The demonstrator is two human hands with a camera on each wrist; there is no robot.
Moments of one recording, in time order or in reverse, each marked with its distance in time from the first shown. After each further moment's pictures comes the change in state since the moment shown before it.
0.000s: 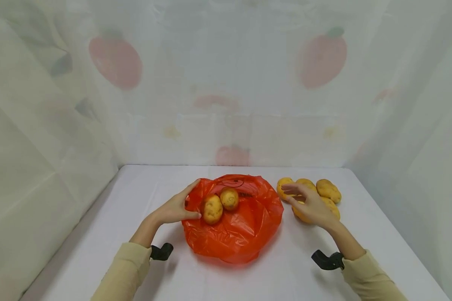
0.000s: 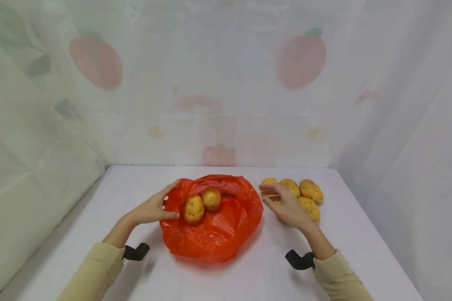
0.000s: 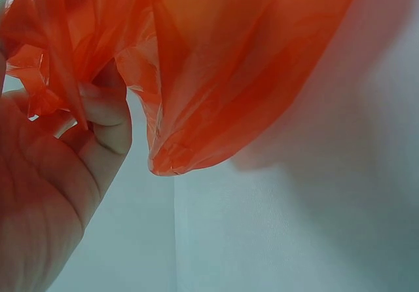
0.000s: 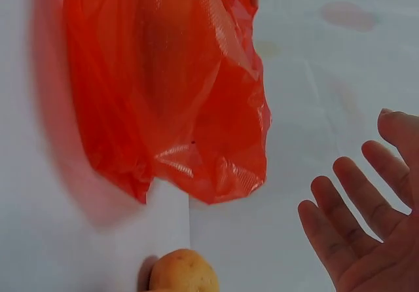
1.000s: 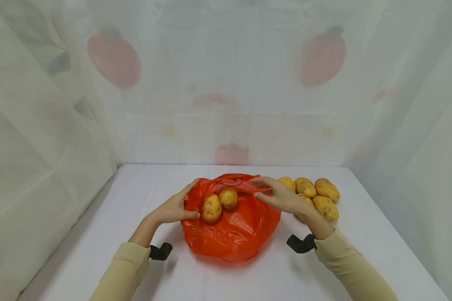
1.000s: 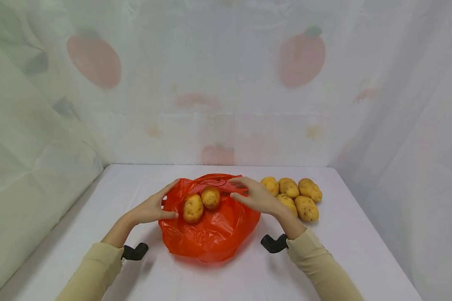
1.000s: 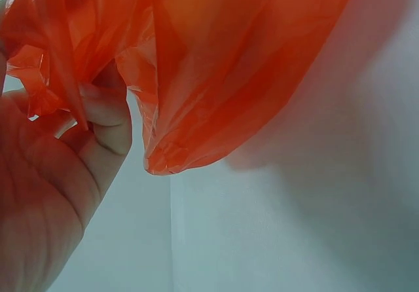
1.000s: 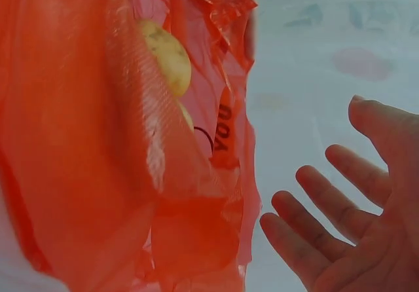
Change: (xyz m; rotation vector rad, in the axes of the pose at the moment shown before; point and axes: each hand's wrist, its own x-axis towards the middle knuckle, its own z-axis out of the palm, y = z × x) left_hand -0.001 -0.001 0.000 -0.007 -0.003 0.005; right_hand 0.047 -0.041 0.032 0.058 -0.275 -0.064
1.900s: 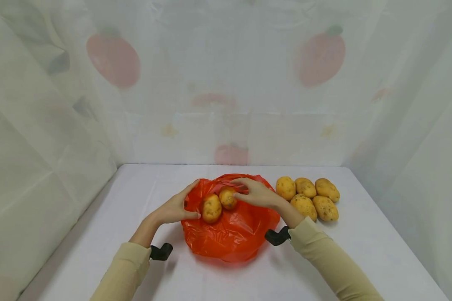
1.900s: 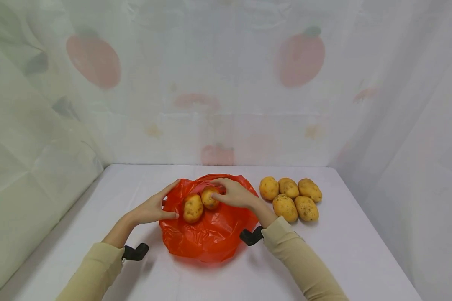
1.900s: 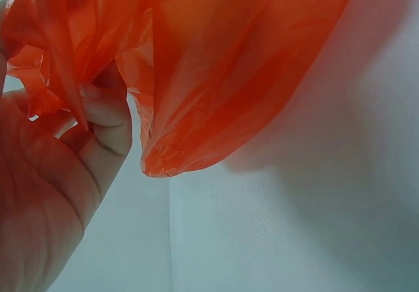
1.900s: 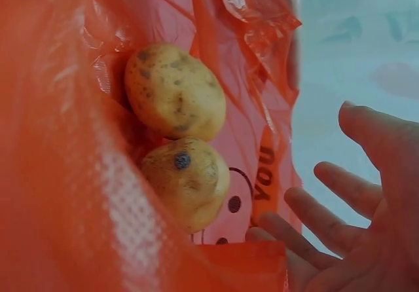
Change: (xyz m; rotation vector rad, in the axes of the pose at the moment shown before) left_hand 0.001 0.001 0.002 -0.023 -0.007 0.031; right_hand 0.049 -0.002 0.037 -0.018 -0.115 0.055
